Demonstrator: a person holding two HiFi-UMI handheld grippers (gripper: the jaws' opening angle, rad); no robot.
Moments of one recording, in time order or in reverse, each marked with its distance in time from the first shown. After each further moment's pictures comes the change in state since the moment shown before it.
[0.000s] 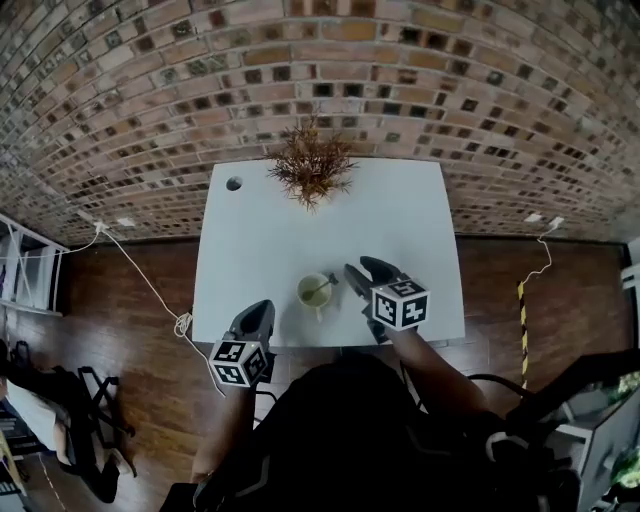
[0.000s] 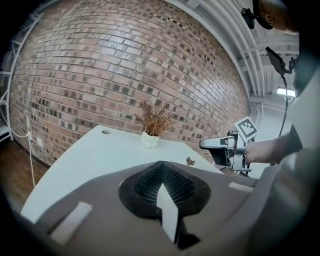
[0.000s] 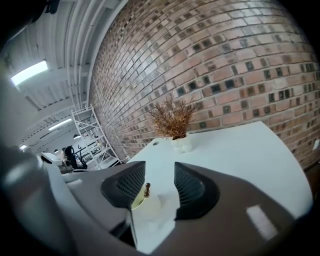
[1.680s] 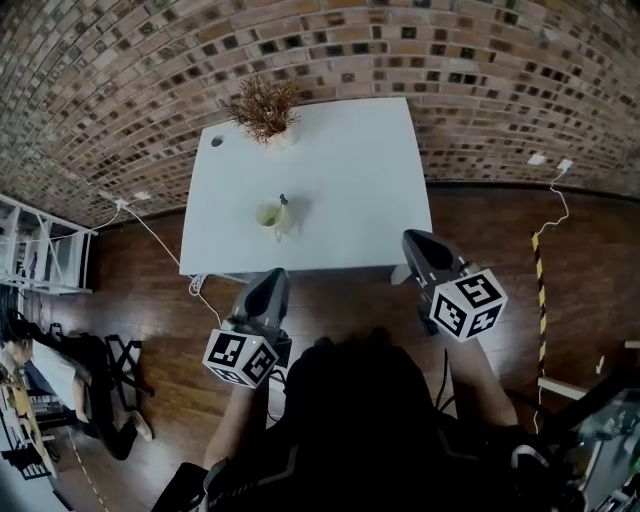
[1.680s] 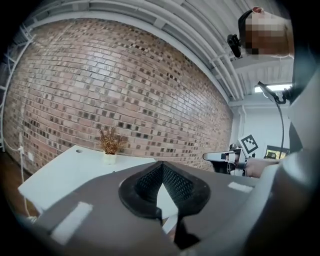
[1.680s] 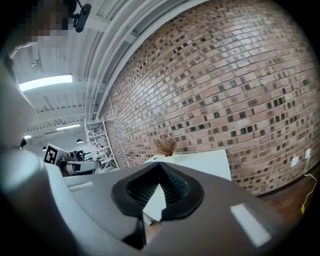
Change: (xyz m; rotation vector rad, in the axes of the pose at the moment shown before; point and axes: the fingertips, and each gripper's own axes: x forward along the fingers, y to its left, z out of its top) left arm -0.083 -0.276 0.035 0.112 -0.190 -0.107; right arm -0.315 -0.031 0.010 -0.095 -0.246 -0.005
